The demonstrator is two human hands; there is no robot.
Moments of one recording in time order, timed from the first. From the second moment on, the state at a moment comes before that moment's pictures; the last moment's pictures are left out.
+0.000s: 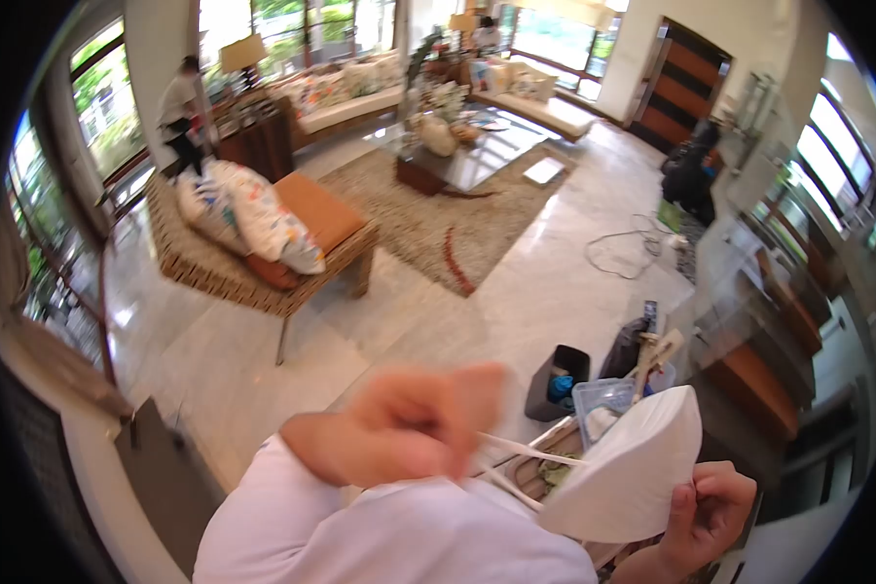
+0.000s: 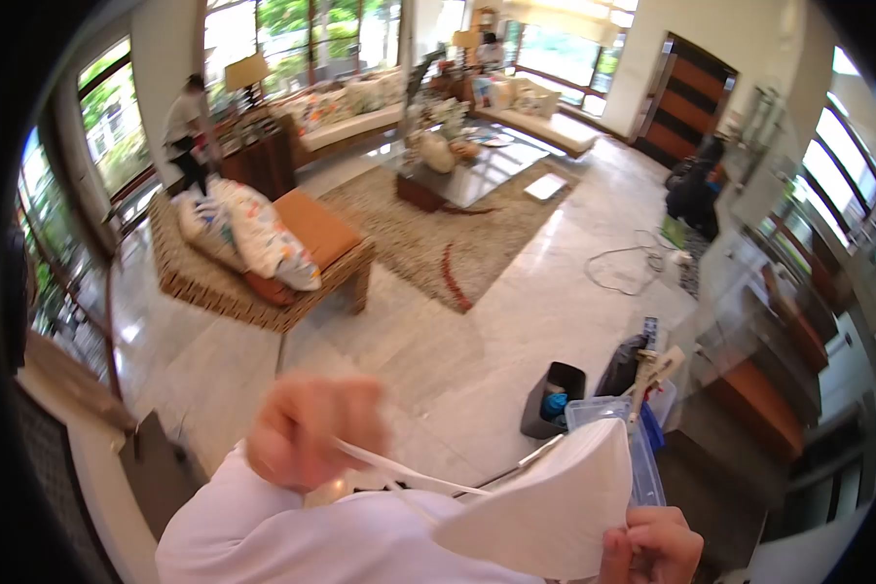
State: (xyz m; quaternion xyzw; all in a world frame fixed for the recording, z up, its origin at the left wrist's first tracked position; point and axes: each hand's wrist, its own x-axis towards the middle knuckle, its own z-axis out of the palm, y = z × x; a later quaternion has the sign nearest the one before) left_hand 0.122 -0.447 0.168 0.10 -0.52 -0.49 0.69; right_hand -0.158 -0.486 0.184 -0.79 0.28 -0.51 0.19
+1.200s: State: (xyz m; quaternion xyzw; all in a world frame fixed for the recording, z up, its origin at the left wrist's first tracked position) left_hand 0.099 -0.442 0.226 -0.40 -0.68 -0.18 0.59; right_hand -0.233 -0.390 0.241 -0.83 -0.17 -0.47 0.27
